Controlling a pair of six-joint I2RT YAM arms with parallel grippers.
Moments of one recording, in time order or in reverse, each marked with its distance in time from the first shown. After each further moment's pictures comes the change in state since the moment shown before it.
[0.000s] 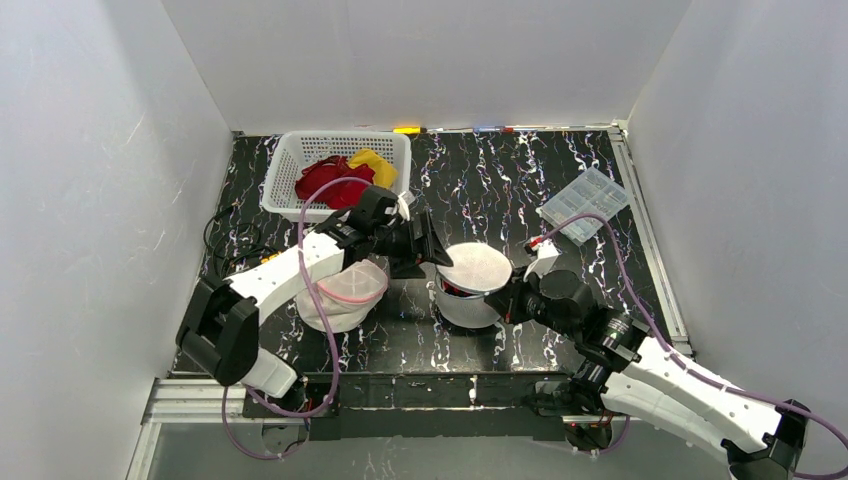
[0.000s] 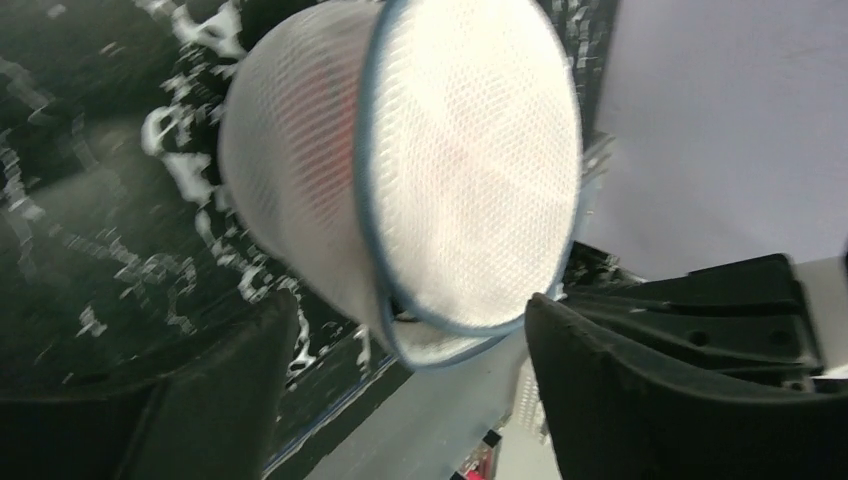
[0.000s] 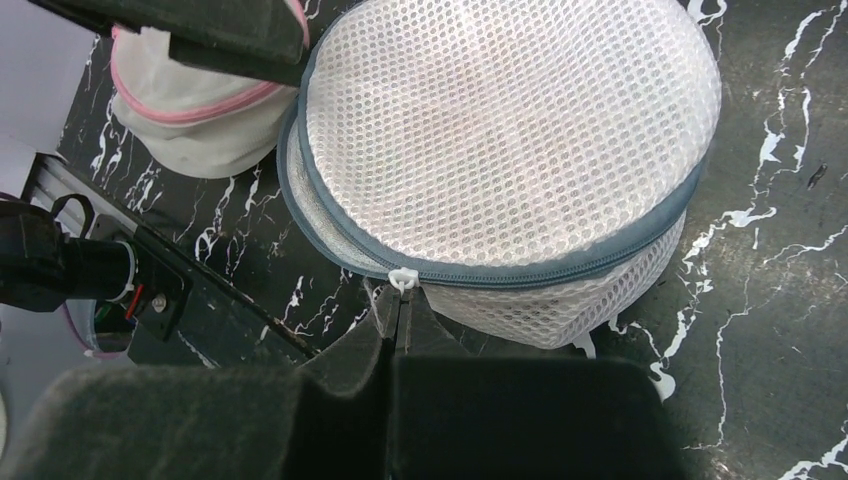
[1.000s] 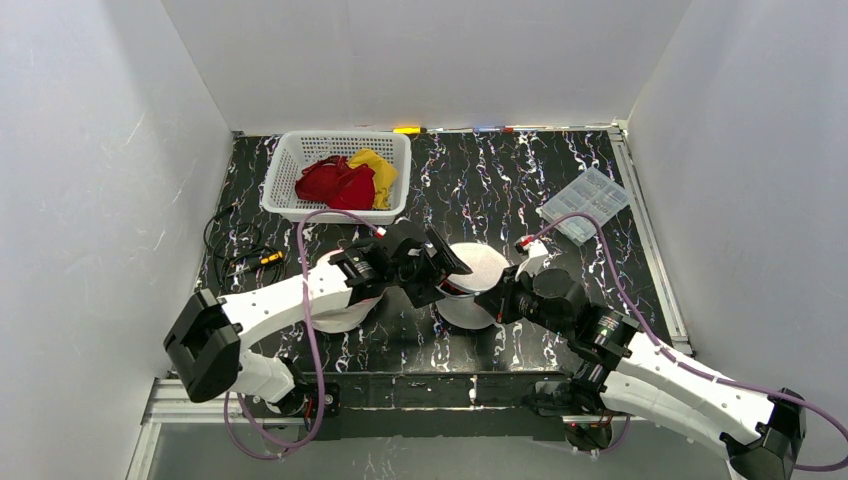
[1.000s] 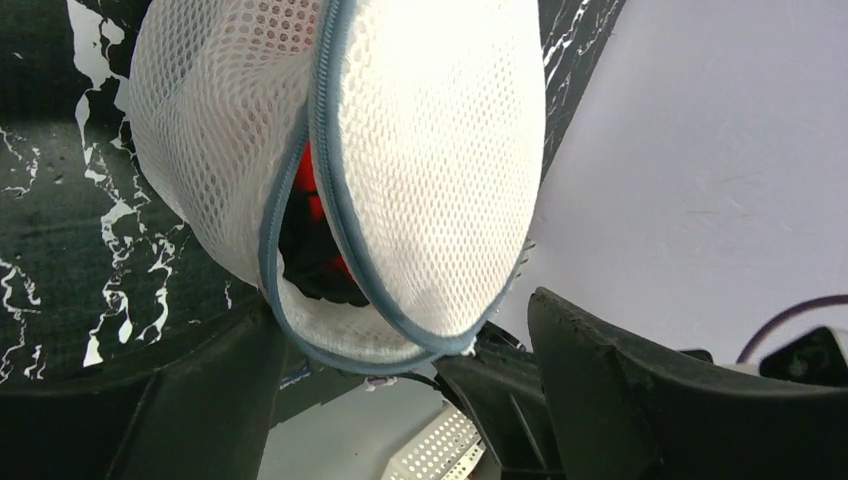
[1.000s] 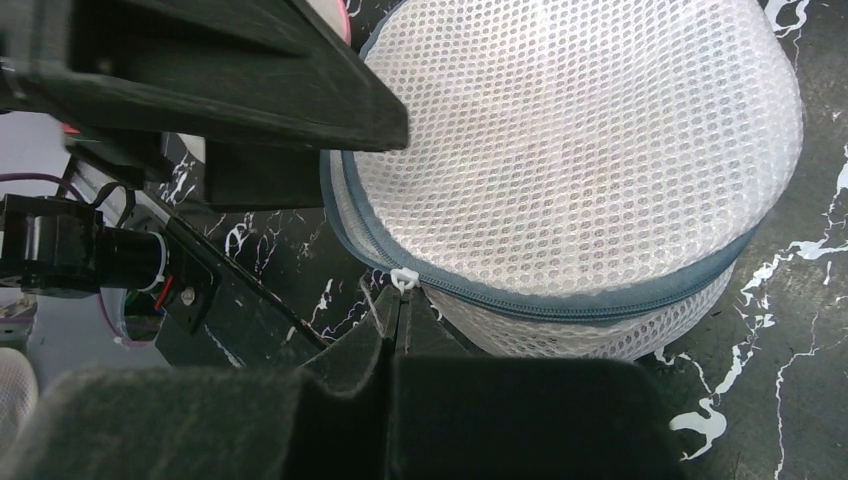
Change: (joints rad) left arm -0.285 -0.137 -0.089 -0.018 -0.470 -0.548; right arm 0.019 0.058 -0.019 0.117 -0.045 0.011
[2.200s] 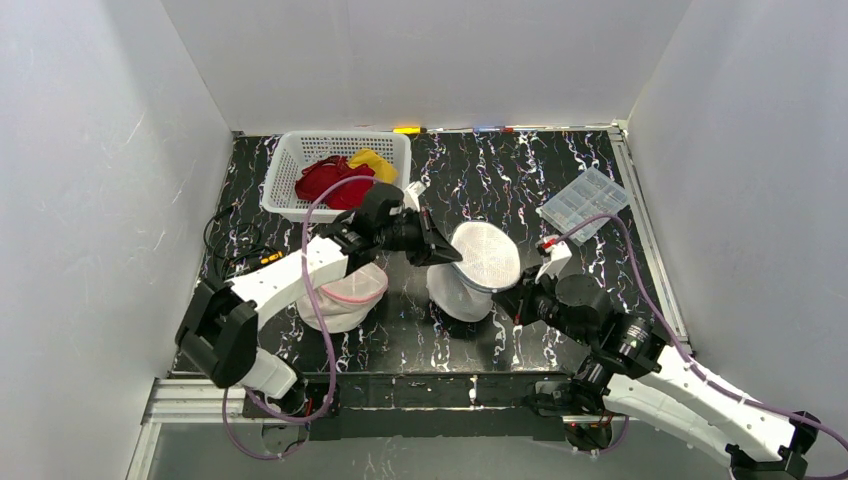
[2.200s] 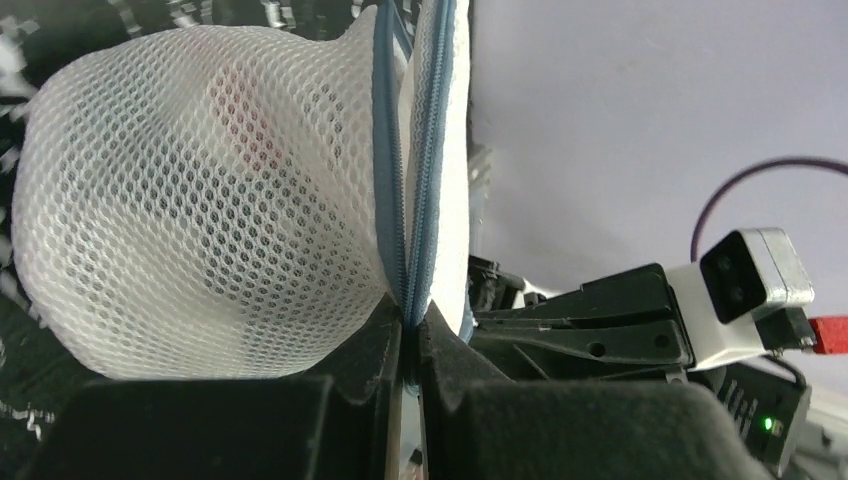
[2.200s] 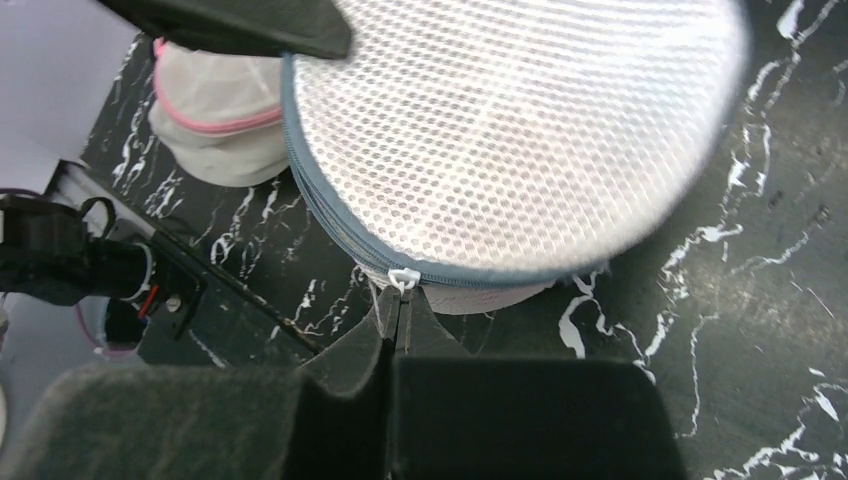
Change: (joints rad) left arm 0.198 0.068 0.034 0.193 0.408 0.294; right arm 0.013 -0.160 0.049 -0.201 0.108 -0.032
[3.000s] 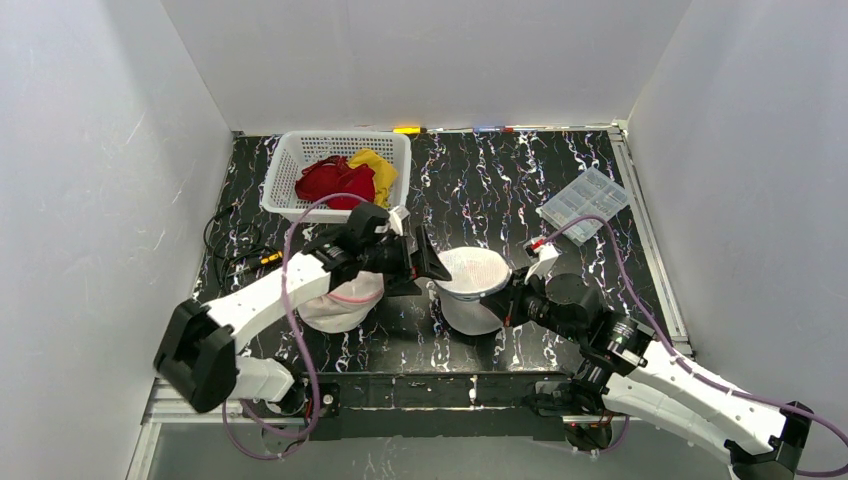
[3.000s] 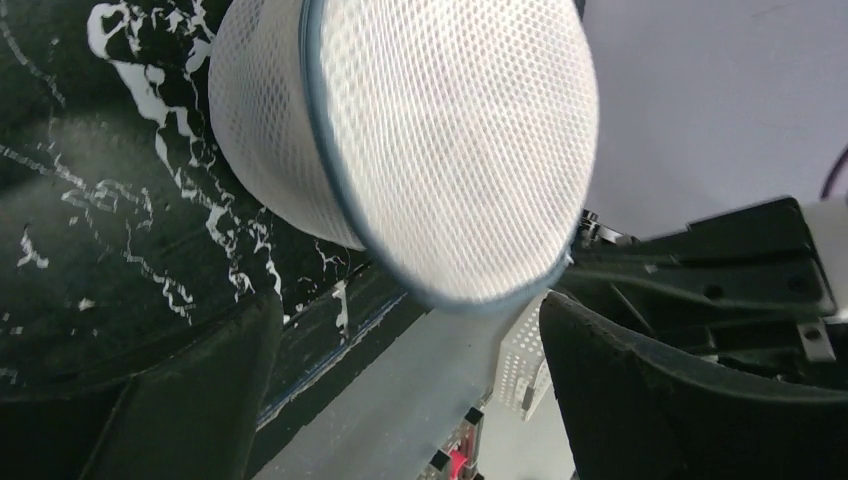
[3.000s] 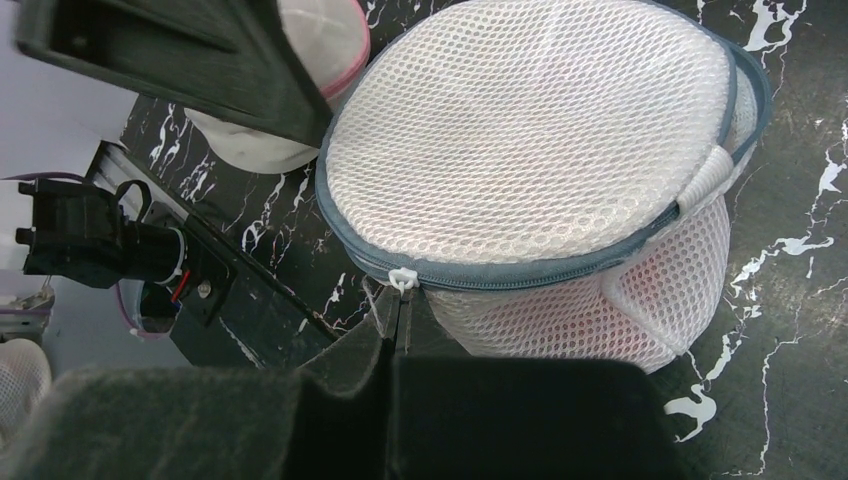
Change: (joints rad) left arm 0.044 -0.048 -0.068 -0.189 0.076 0.204; right arm 0.000 0.069 -0.034 0.126 -0.098 0.024
